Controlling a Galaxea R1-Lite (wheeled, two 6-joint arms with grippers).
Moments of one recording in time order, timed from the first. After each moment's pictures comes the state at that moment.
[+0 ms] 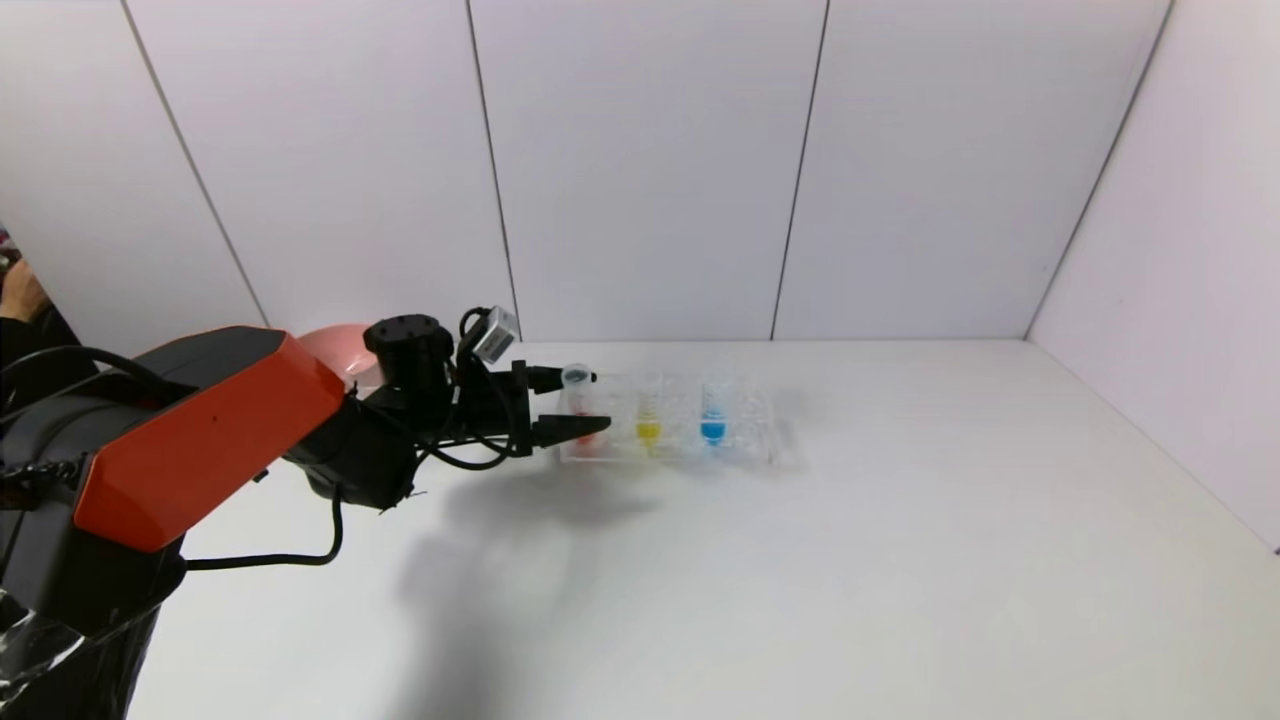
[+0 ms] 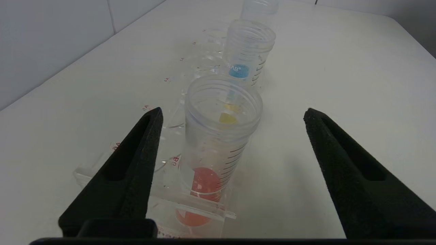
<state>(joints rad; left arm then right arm) -0.22 2.37 -1.21 -1.14 -1.14 0.00 0.00 0.00 0.00 0.01 0.00 0.00</state>
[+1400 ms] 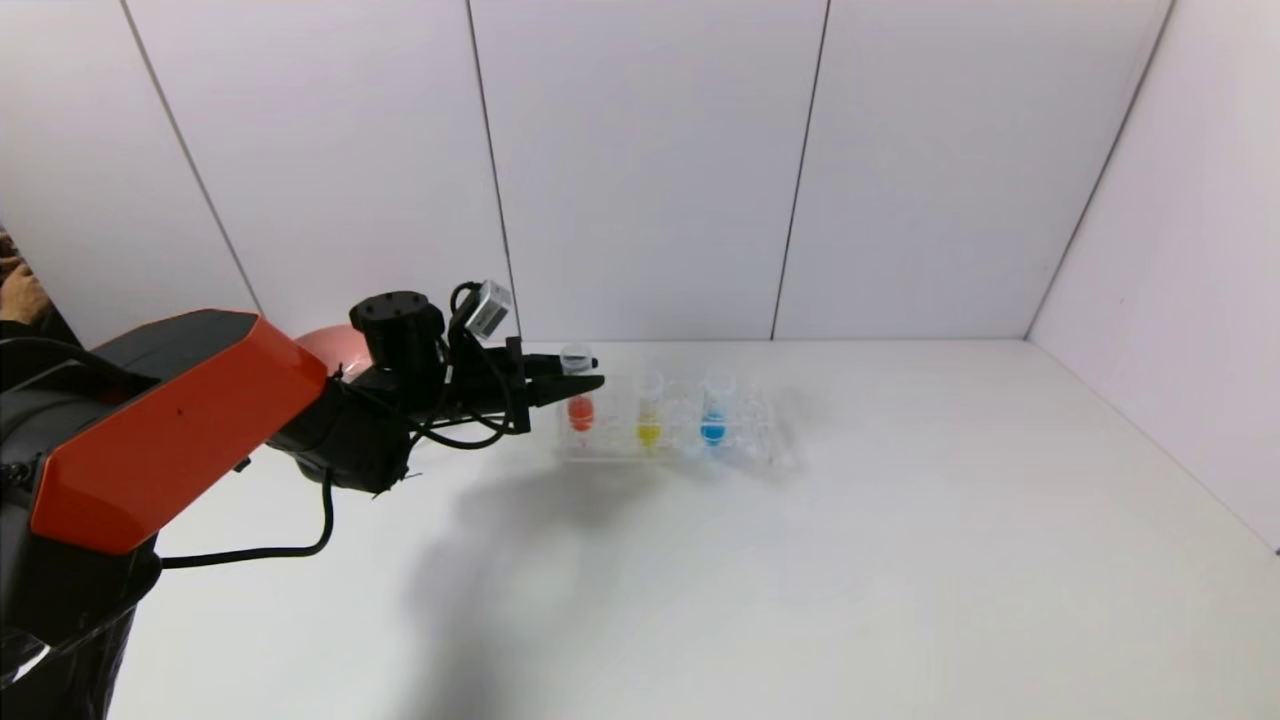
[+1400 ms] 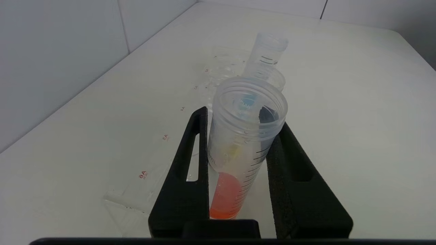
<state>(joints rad) -0.23 2.32 -1.23 -1.14 -1.12 -0.03 0.00 0.00 0.00 0.01 0.00 0.00</state>
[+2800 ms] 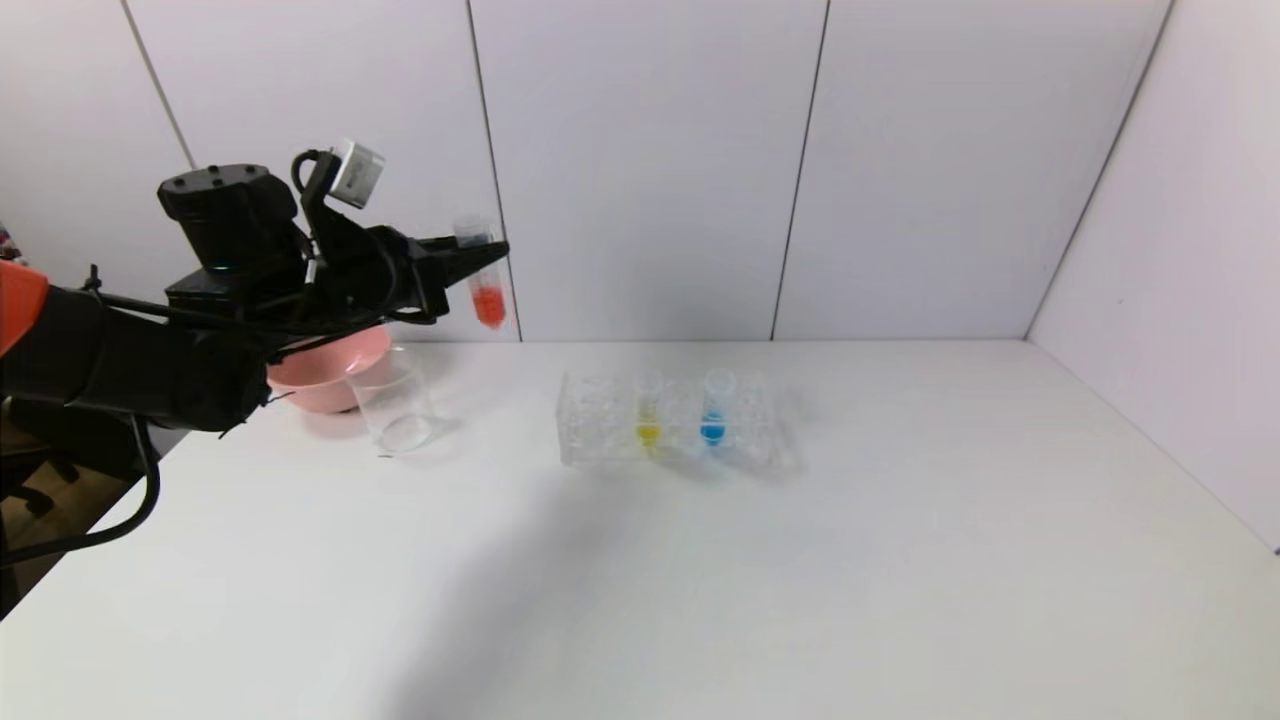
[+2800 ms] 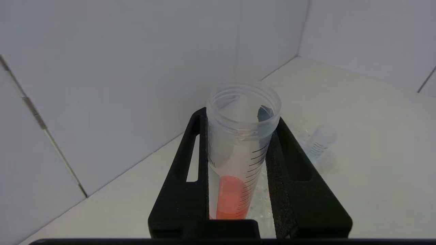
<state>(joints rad) -0.12 1.93 -1.16 -0.92 -0.76 -0.08 0.00 0.00 0.00 0.01 0.00 0.00</state>
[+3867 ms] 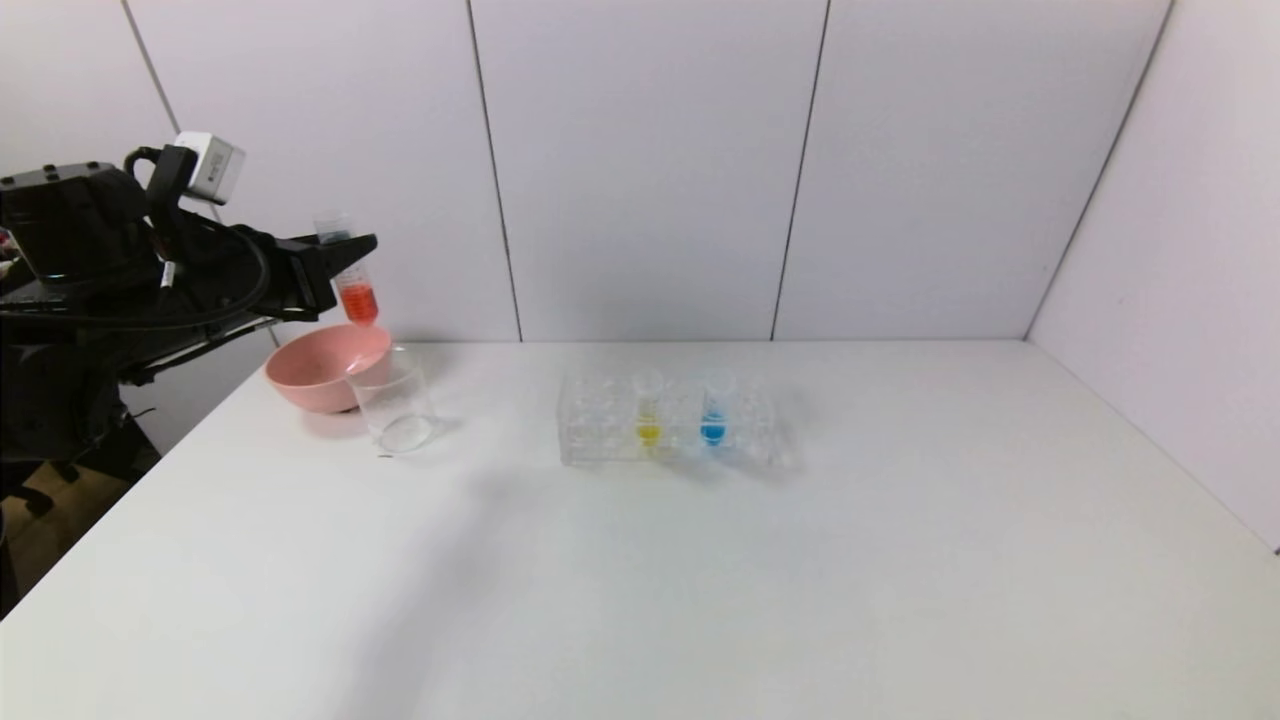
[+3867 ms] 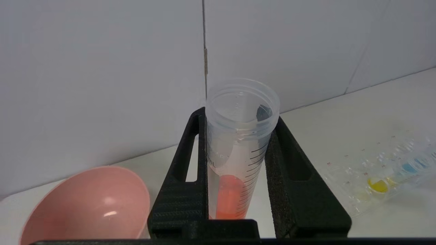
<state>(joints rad) 0.08 1.75 -0.98 -0.85 -0.50 -0.03 0.00 0.00 0.00 0.01 0.00 0.00</state>
